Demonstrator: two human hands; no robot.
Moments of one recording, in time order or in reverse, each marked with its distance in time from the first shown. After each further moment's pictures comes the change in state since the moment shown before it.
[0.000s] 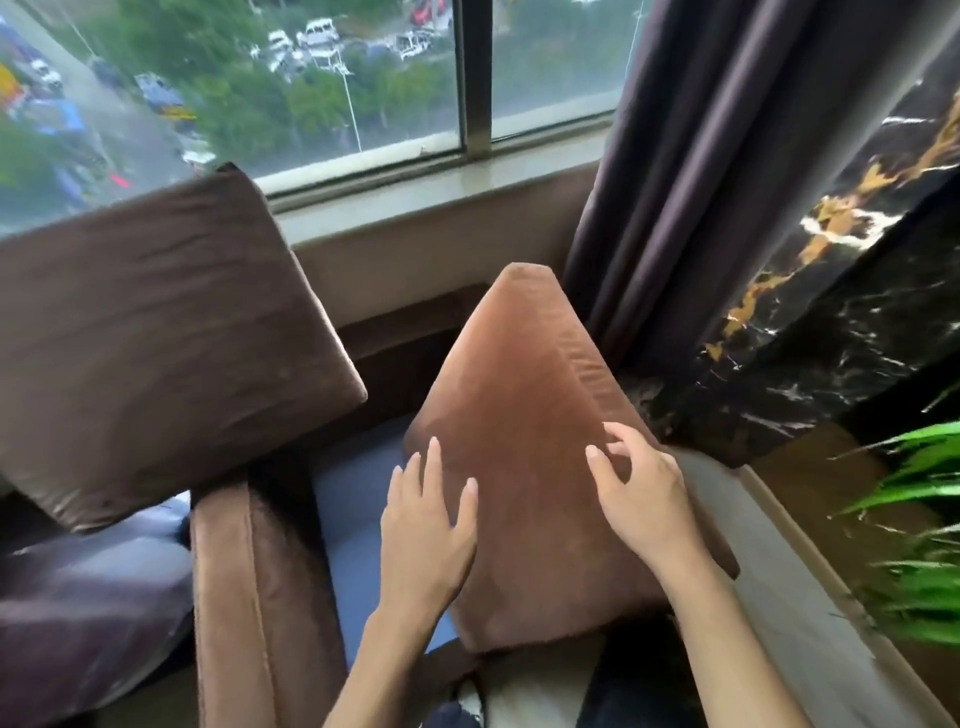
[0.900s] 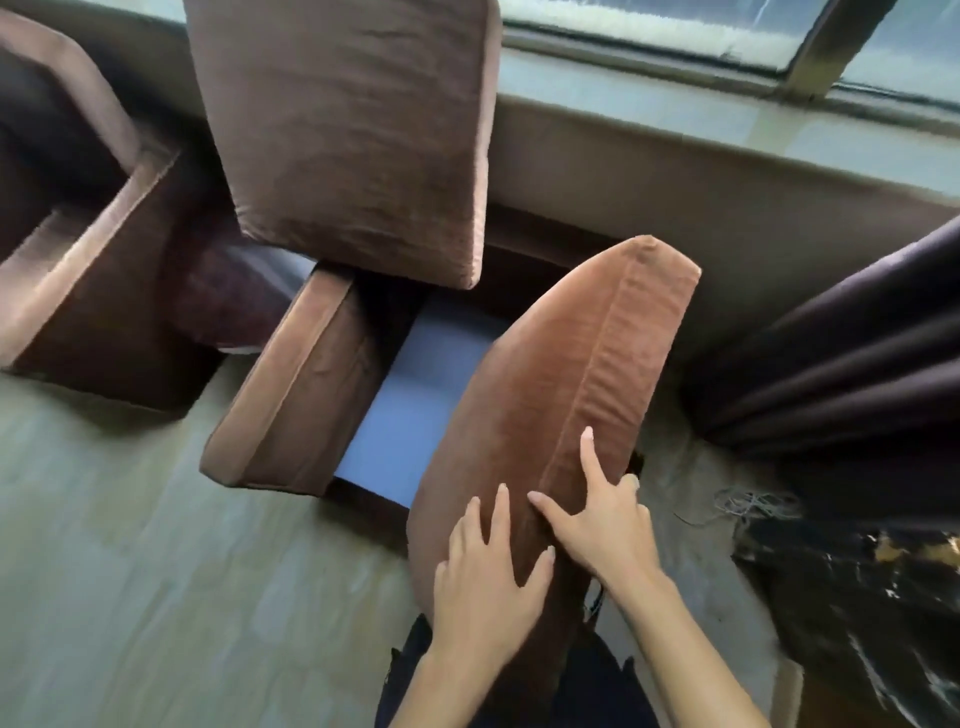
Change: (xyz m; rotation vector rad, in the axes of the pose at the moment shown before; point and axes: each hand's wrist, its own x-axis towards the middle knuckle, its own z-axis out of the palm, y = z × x) left_hand 0.016 0.160 0.185 0.000 0.021 -0.753; right_hand 0.197 0.056 0.013 -0.602 -0.779 -0.395
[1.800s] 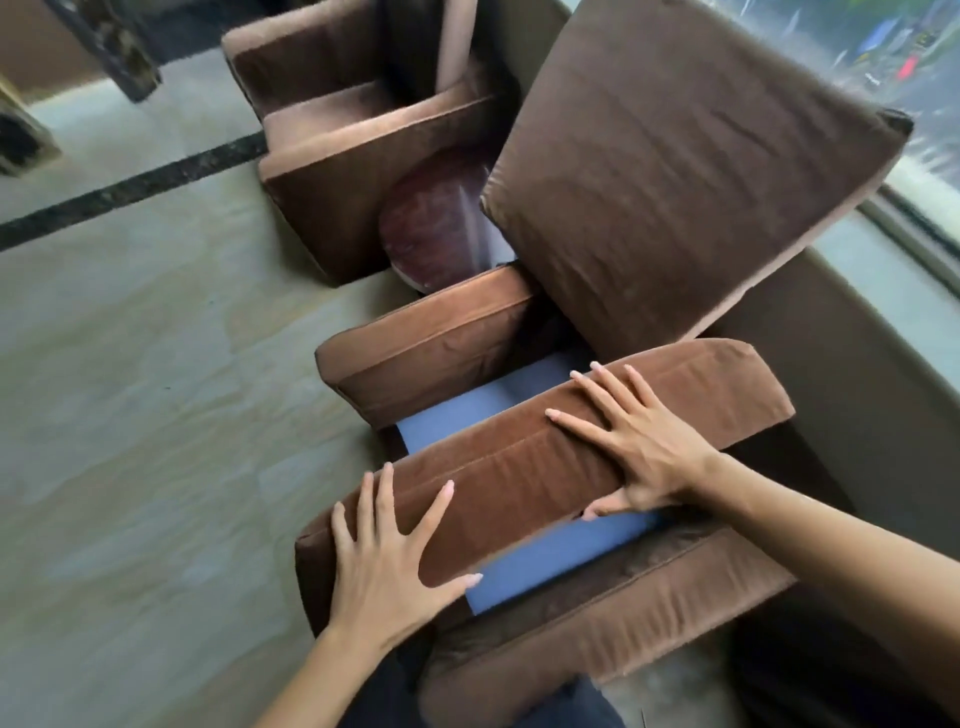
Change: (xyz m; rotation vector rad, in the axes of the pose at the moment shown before) left_hand 0.057 -0.079 -0.029 0.152 0.464 -0.404; right_hand 0.228 -0.210 -0.077 -1.200 -0.195 -1.561
